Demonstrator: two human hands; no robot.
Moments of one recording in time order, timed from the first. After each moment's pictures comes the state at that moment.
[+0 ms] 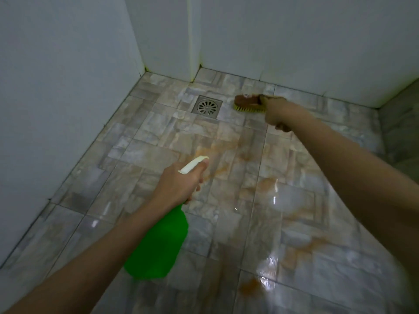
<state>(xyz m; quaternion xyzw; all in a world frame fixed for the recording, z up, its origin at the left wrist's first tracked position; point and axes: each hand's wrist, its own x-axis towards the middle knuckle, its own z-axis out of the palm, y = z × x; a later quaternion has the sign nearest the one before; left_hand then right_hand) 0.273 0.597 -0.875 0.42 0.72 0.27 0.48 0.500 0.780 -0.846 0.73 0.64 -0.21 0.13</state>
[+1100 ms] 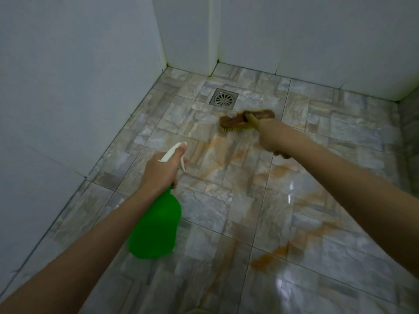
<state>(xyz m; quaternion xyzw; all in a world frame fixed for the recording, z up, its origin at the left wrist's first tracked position) 0.217 0.553 -0.864 0.39 0.75 0.33 0.42 0.452 0.661 -0.835 0.66 0.70 -0.24 0.14</state>
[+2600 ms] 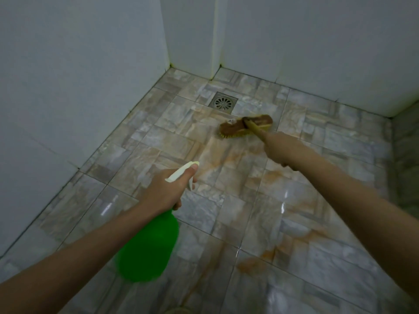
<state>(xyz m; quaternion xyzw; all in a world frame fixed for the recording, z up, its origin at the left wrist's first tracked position) 0.237 0.515 -0.866 0.44 0.71 0.28 0.47 0.490 0.657 -0.852 0.58 0.79 -0.16 0.15</state>
